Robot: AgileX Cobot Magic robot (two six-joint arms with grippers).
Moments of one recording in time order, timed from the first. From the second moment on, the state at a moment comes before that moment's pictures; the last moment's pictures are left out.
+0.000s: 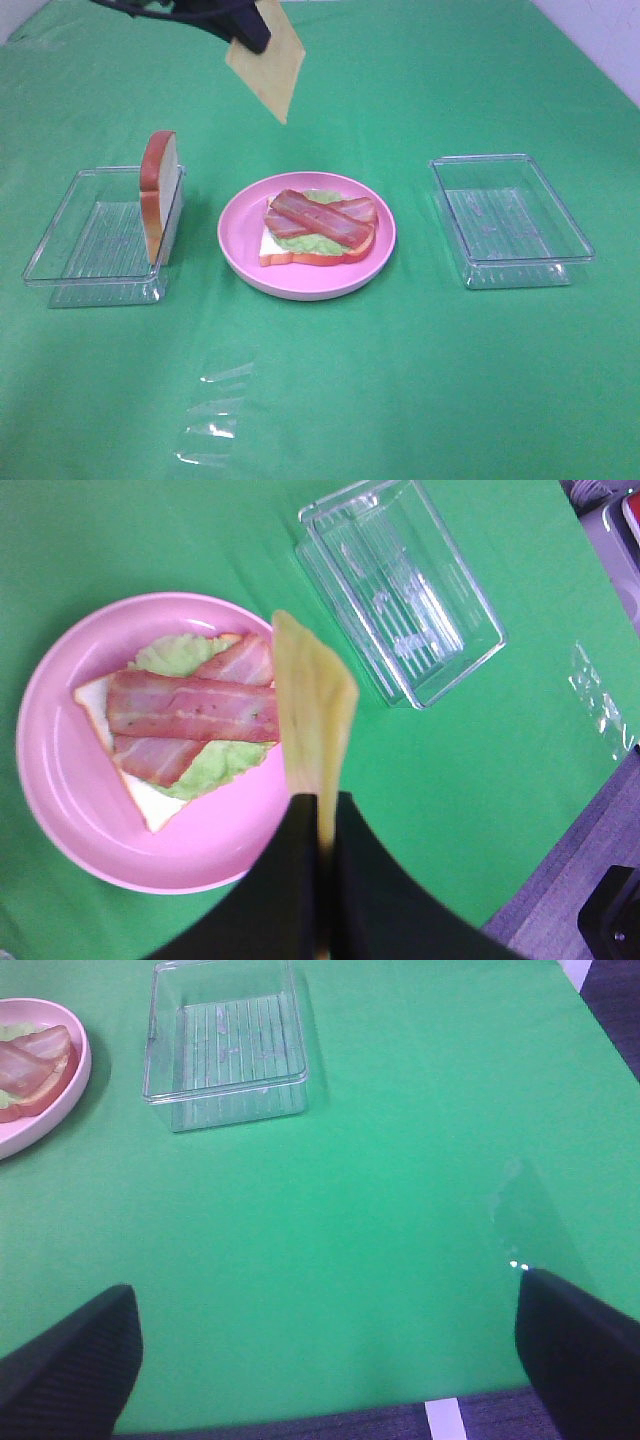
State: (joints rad) left arm -0.36 2.01 -1.95 -0.58 1.15 0.15; right arm -0.05 0.00 -0.45 -0.03 1.11 0.06
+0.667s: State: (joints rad) left arm -0.45 2.28 -1.95 -0.67 1.00 0.15; right arm -0.05 0.00 -0.45 -0.03 1.11 0.06
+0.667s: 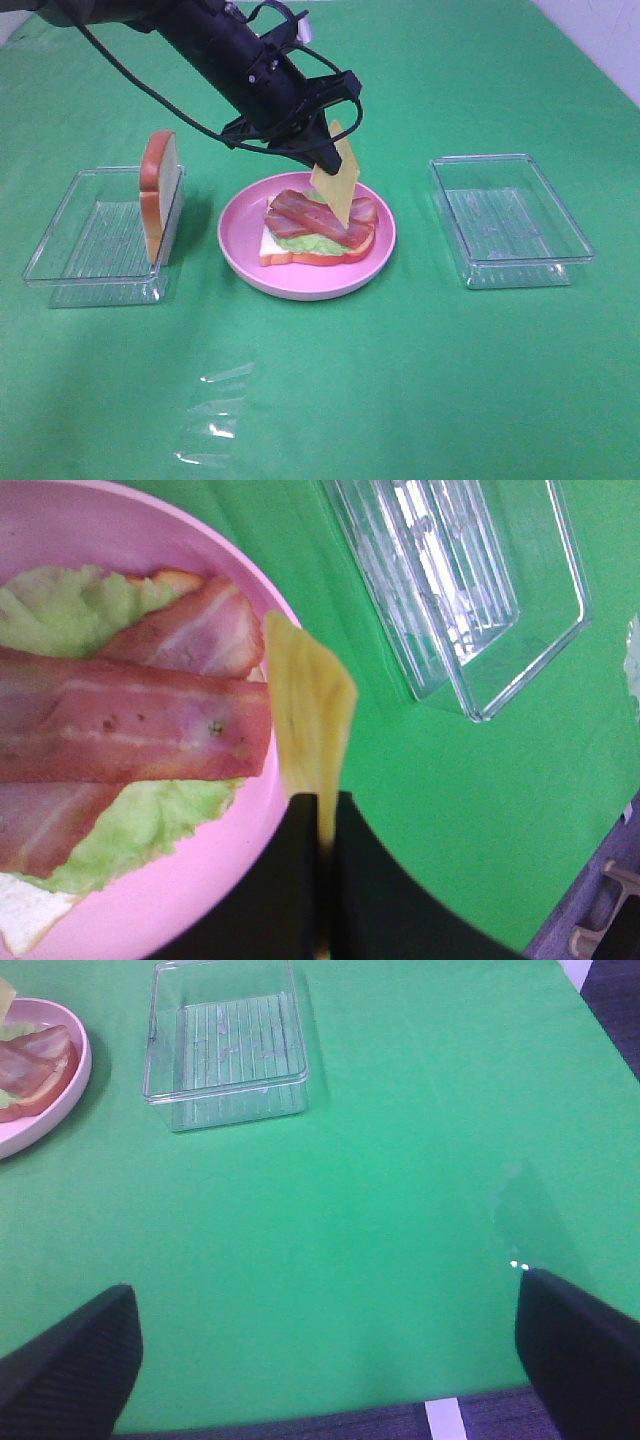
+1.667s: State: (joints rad) left arm -0.46 2.37 -1.95 -0.69 0.94 0.15; right arm -0.05 0.00 -0.45 -0.03 1.11 0.06
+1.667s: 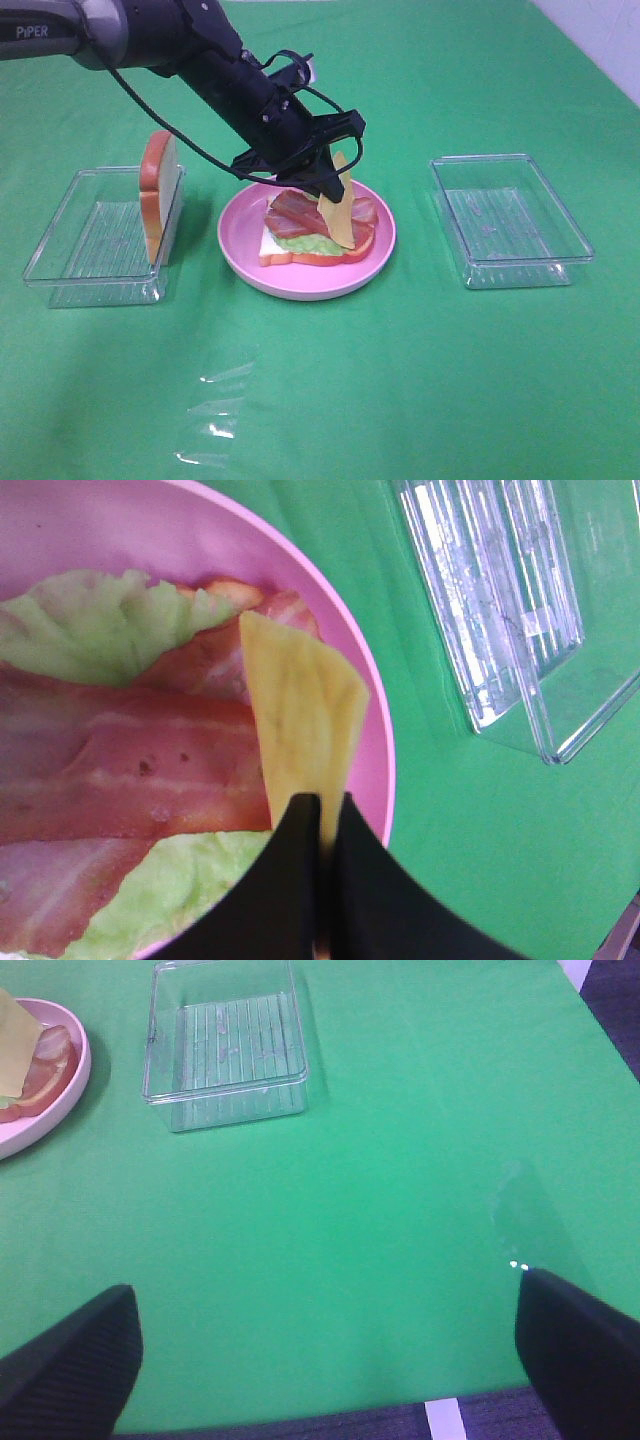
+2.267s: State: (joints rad) left arm -0.46 2.37 -1.95 -0.68 0.95 0.15; right arm -0.05 0.00 -0.45 -0.03 1.11 0.06
